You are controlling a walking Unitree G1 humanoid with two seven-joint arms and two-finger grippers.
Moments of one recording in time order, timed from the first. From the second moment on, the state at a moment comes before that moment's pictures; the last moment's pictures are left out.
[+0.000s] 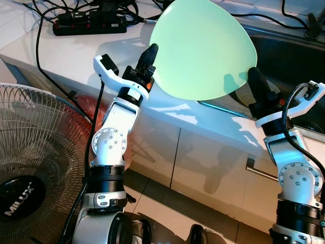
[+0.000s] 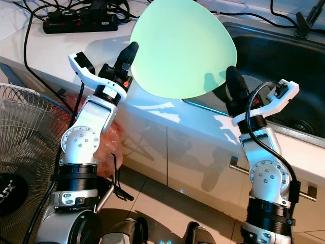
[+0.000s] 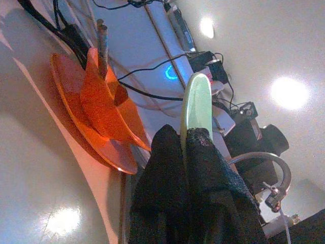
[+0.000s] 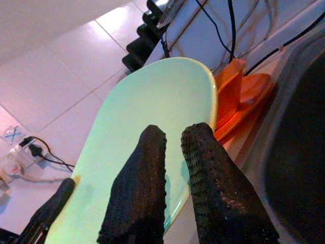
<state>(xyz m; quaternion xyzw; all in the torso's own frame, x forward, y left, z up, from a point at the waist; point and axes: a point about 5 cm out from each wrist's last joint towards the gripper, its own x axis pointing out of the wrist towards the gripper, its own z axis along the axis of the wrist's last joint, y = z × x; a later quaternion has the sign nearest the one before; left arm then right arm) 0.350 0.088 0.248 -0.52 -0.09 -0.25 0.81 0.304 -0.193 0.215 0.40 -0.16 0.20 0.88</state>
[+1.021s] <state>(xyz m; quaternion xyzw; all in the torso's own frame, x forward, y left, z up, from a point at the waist) 0.350 0.086 0.251 -0.52 -0.09 -0.26 0.81 0.303 -0.211 0.217 0.37 -0.17 0.16 0.90</state>
